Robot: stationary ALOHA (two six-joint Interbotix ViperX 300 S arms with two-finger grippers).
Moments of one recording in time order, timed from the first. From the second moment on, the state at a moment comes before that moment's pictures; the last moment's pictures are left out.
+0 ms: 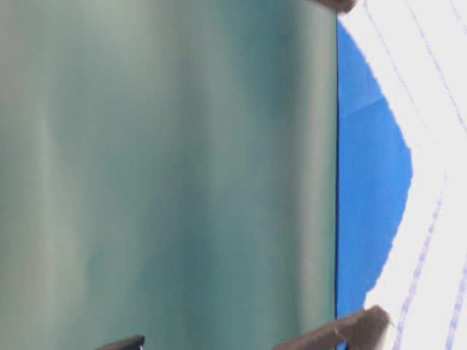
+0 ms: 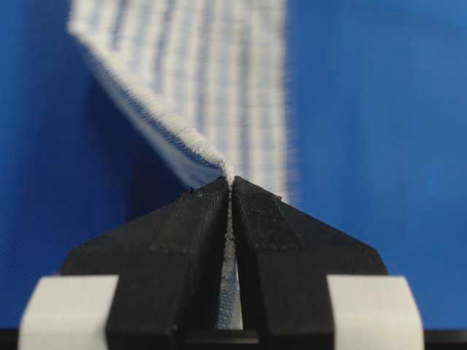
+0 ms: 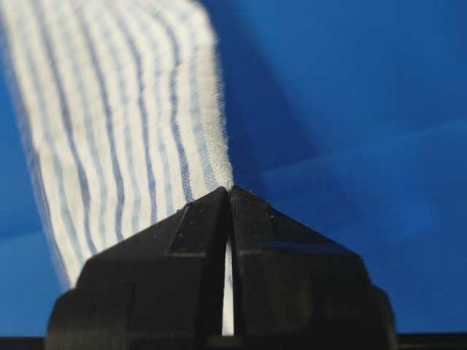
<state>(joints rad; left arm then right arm) -0.08 -0.18 0.88 -0.05 -0.06 -0.28 -0.16 -0.38 1.06 0.46 -0.07 -0.14</state>
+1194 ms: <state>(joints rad) -0.14 0.28 0.34 -0.05 -0.29 -0.33 -0.43 -0.31 0.82 0.41 0.02 -0.39</state>
